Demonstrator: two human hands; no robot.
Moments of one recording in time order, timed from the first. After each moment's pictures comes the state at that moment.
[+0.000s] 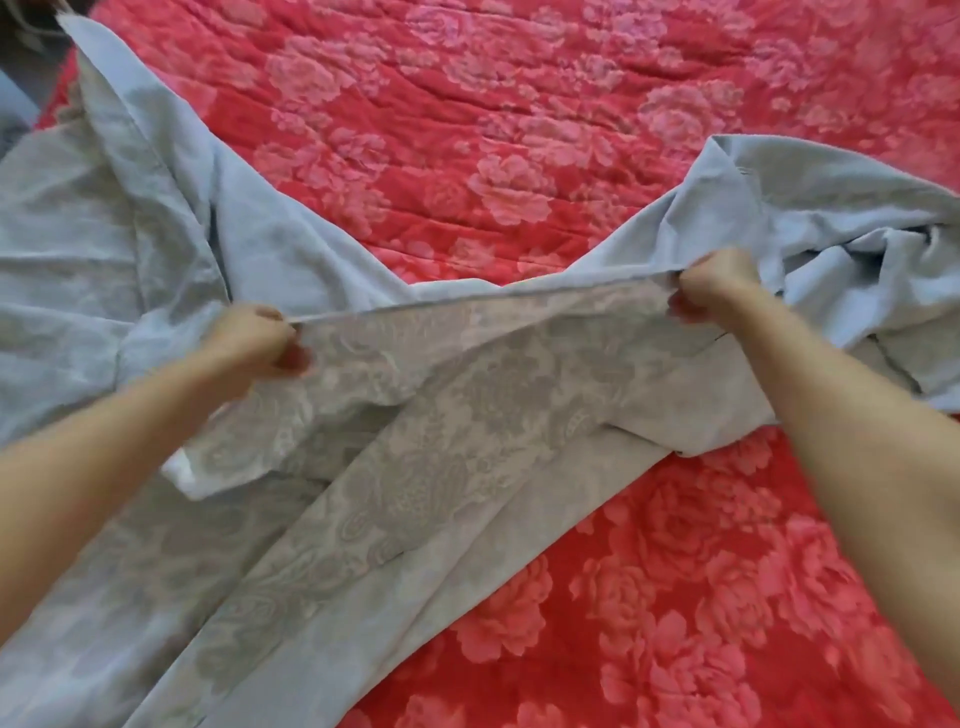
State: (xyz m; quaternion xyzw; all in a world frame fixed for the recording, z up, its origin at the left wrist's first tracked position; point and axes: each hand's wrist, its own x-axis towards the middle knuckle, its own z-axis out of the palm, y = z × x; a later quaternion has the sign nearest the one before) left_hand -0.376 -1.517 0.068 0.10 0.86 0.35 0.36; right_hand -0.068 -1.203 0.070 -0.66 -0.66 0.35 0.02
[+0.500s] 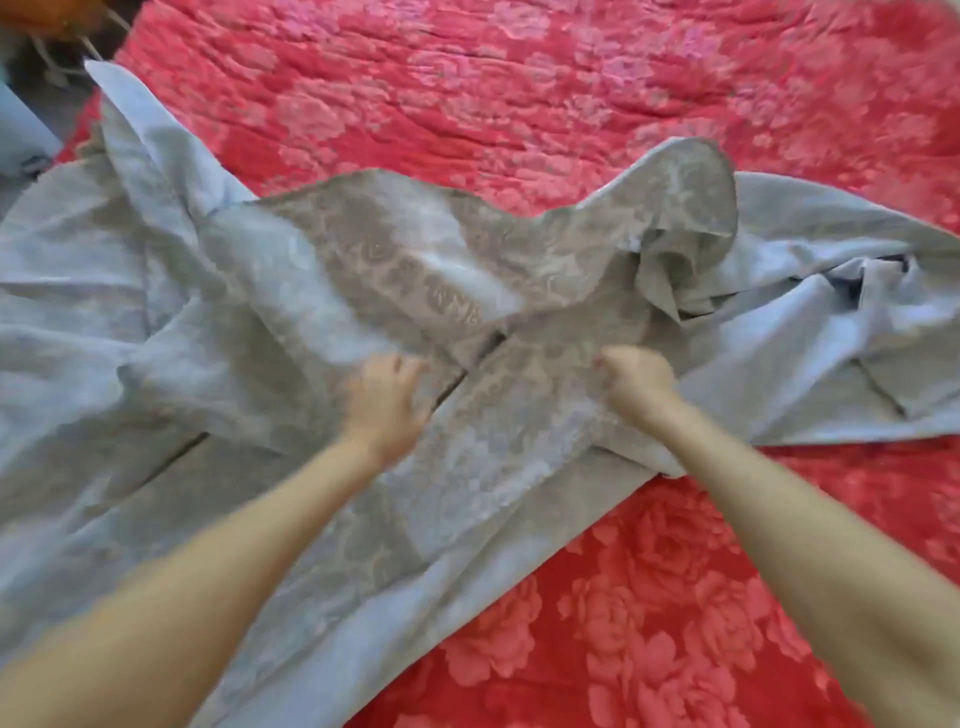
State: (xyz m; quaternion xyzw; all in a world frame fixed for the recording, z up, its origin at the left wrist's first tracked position) left_hand -0.272 -1.487 0.034 0.50 0.84 0.15 0.14; right_hand -0.055 -1.276 0.022 -0.41 -0.90 0.12 -0.10
